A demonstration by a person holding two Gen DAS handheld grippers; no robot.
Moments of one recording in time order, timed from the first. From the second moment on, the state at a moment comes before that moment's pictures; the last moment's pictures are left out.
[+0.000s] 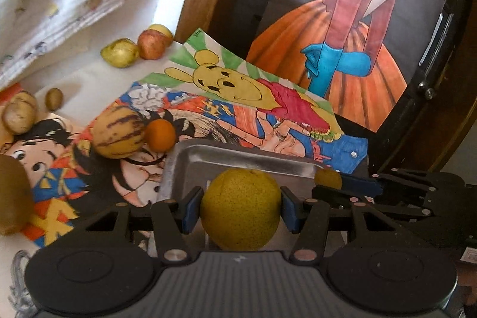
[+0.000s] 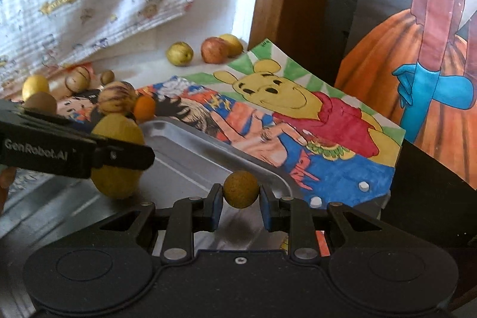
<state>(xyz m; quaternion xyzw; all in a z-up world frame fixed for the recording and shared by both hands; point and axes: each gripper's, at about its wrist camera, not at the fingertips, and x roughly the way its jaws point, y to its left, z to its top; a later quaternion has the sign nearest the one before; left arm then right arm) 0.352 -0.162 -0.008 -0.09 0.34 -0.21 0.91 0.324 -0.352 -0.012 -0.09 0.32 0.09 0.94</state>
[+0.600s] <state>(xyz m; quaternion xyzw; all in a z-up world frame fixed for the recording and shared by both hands) 0.360 -0.161 -0.007 -0.10 0.35 -0.22 0.91 0.323 -0.352 -0.017 -0.08 0.33 0.09 0.94</state>
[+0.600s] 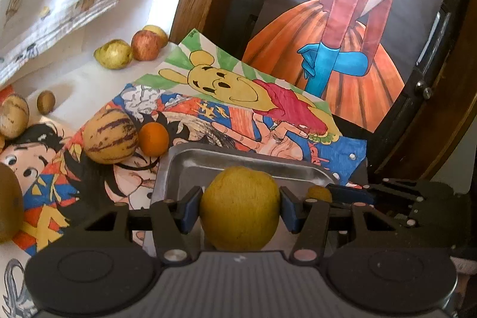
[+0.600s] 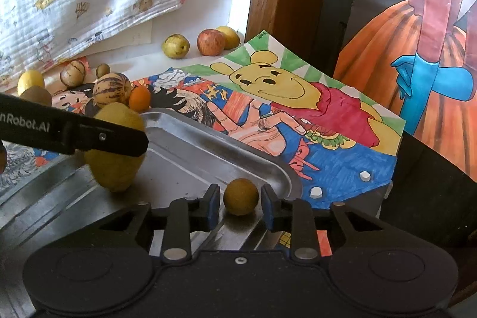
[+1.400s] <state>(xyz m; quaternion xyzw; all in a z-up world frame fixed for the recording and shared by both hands) 0.218 -0.090 0.051 -0.11 0.30 -0.14 0.94 0.172 -0.308 0.051 -0.04 0.30 0.12 0.95</state>
